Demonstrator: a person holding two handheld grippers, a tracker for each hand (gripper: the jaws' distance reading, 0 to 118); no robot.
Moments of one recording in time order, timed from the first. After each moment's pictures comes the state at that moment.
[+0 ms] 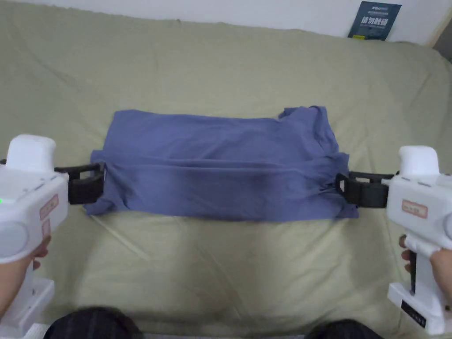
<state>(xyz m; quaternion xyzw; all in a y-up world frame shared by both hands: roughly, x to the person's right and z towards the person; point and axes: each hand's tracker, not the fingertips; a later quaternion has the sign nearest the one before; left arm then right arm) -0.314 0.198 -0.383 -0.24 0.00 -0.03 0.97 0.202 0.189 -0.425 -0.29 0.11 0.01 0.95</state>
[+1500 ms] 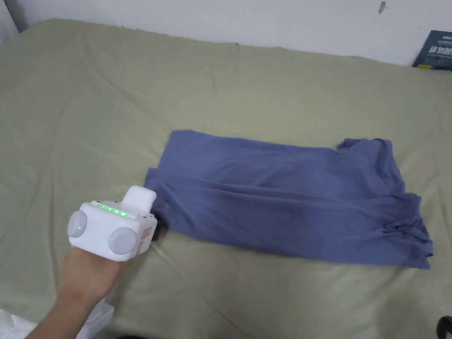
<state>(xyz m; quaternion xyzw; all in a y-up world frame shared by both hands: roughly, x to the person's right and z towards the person) -0.330 0.070 -0.501 -0.45 -0.02 -0.06 0.89 0.165 0.159 -0.295 -0.29 0.08 -0.01 0.95</state>
